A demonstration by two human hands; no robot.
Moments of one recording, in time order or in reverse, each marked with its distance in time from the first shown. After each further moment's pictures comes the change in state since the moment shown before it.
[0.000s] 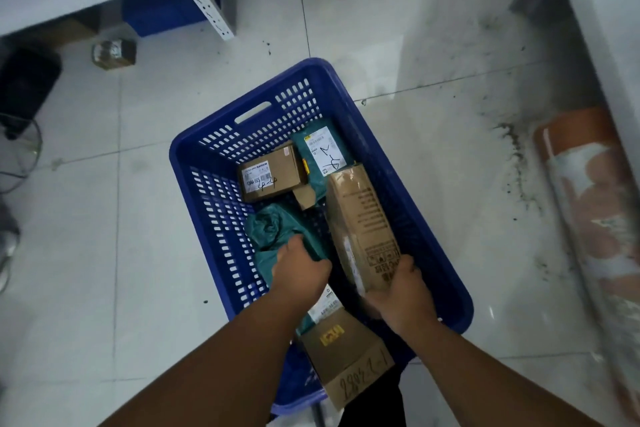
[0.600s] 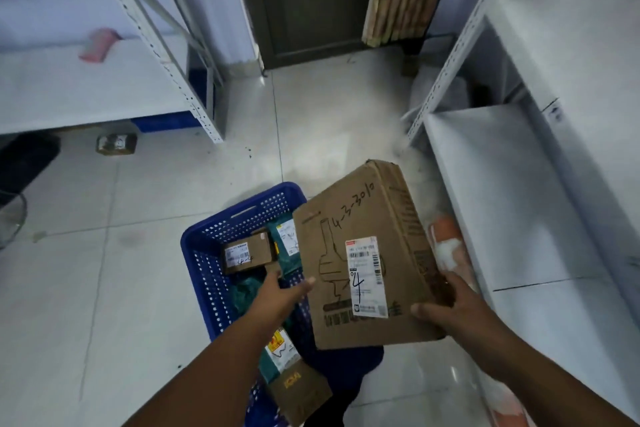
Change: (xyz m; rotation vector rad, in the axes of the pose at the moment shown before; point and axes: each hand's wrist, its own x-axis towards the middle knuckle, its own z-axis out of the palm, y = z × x) left_hand -0.166 0.134 -0.147 -0.441 -0.246 0.082; right_hand -0.242 -0.105 -0.334 0.539 -0.001 -0.109
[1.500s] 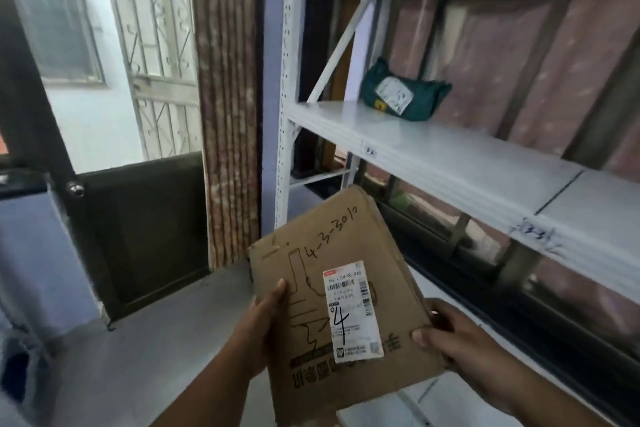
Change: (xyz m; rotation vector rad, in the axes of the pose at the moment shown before) left_hand -0.262 0.383 0.132 -0.204 -0.686 0.515; right_hand -0.320 -0.234 -0.220 0.201 0.456 -0.299
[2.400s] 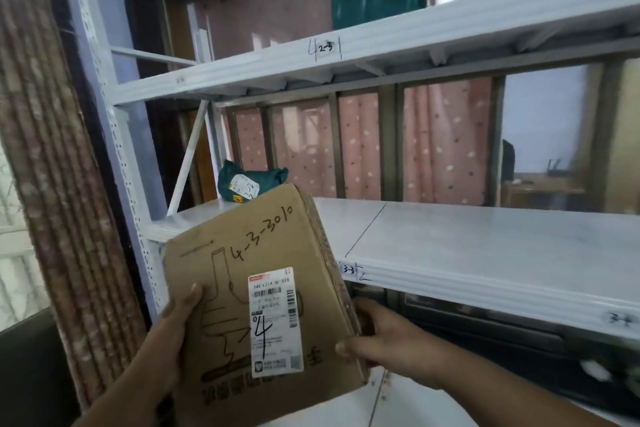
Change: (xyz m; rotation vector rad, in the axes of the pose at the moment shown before) left_hand -0.042 0.142 0.158 0.130 -0.150 0.309; right_hand -0.128 -0.051 -0.077 -0.002 0.163 -0.284
